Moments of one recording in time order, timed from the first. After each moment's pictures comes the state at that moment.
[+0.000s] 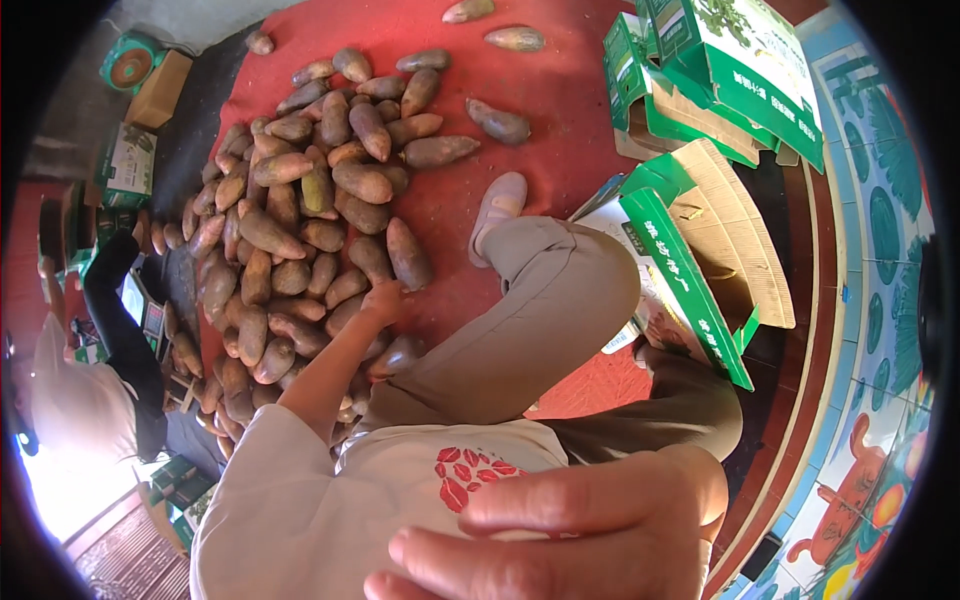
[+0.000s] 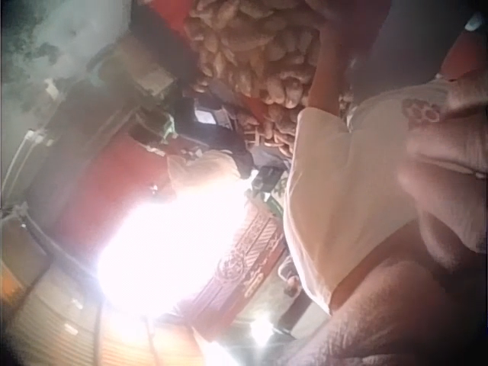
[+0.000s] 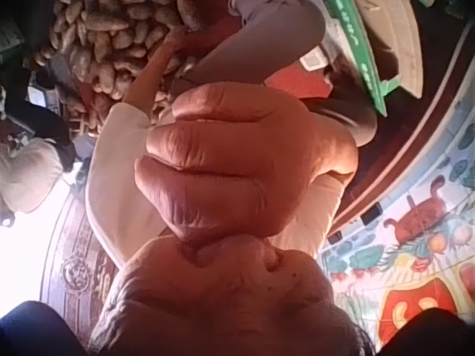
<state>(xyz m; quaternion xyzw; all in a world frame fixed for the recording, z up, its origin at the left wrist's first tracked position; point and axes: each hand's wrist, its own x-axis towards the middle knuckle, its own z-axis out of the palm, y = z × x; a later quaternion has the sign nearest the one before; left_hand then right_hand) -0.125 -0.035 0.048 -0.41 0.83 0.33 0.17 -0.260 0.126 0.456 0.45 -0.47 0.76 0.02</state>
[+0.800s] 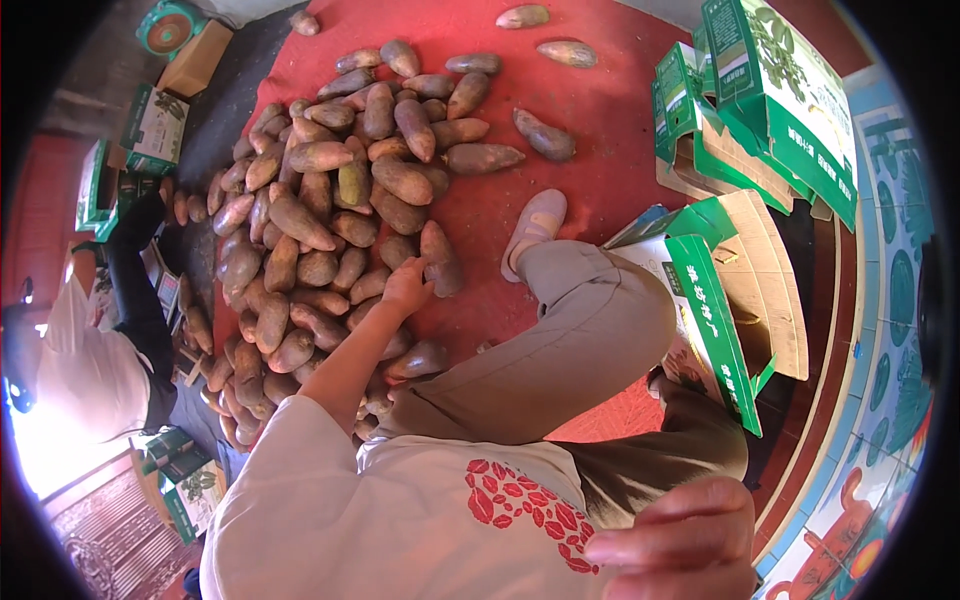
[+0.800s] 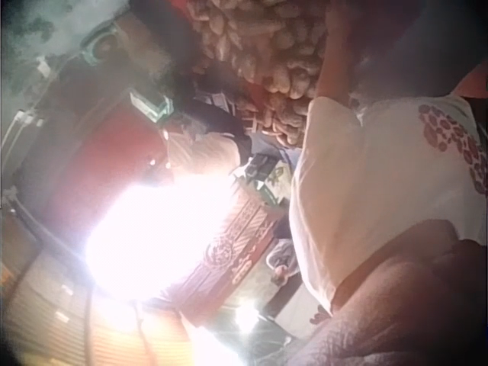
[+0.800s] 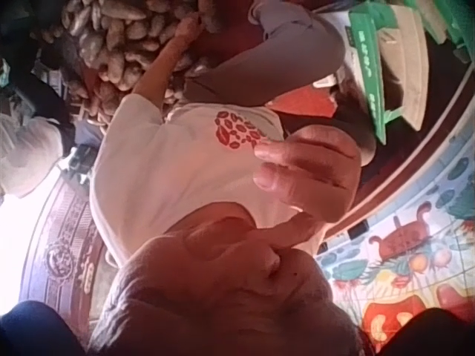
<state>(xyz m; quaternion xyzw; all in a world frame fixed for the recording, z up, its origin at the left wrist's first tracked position) -0.128 -0.059 0.048 -0.43 0.85 0.29 0.03 -0.333 0.165 0.450 0.67 -0.48 0.56 -0.09</state>
